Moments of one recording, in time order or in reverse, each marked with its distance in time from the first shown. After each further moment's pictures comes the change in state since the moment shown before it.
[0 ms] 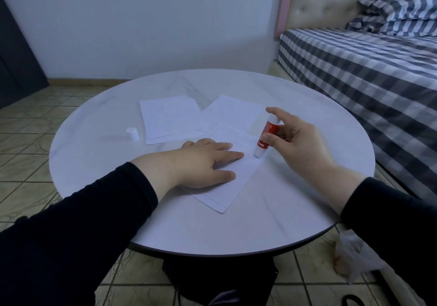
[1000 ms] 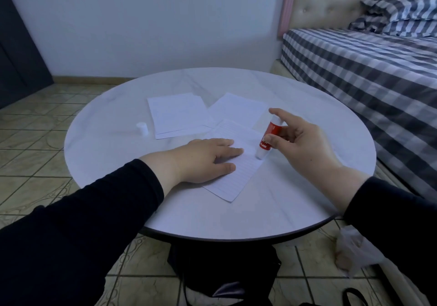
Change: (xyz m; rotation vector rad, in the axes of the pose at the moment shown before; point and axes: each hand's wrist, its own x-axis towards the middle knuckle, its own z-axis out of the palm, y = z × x) left_hand -0.006 -0.016 0.013 -0.145 0.091 0.041; right_hand -0.016 -0.011 0.006 0.011 -0.011 0.000
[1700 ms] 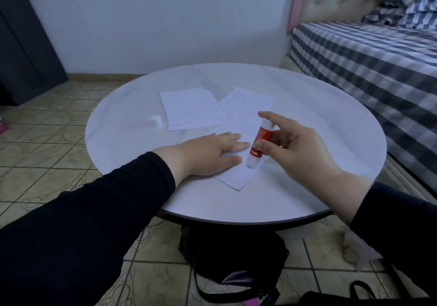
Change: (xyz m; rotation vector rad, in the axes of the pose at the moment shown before) left_hand -0.018 0.002 0.000 -0.067 -0.001 0.026; right_hand -0.032 -0.026 0.019 0.102 -0.100 -0.068
